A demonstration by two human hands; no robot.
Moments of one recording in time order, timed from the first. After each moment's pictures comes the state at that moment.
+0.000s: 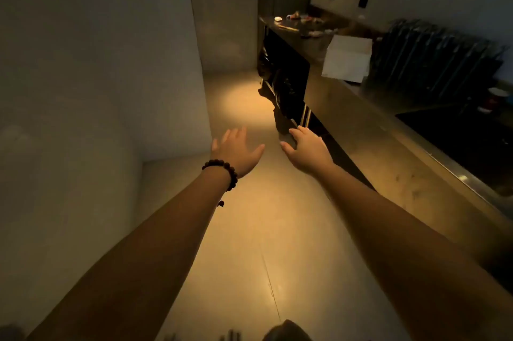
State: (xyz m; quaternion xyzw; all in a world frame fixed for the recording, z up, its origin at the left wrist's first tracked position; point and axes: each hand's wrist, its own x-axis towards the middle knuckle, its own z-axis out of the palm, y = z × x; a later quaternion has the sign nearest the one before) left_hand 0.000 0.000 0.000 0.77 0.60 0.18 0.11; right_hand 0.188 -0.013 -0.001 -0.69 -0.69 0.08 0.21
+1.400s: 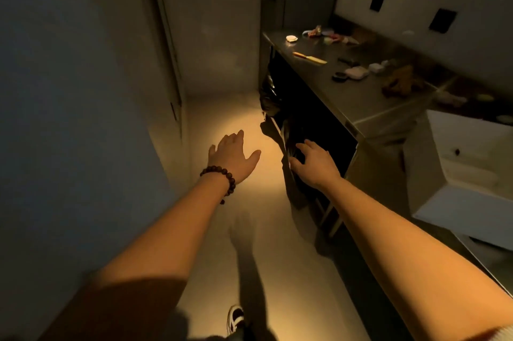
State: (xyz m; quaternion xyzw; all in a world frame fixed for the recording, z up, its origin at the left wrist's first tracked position) left_hand 0.088 0.873 -0.031 0.76 0.62 0.15 0.11; right_hand 0.288 0.838 -0.034 -0.74 -0.64 0.11 0.16
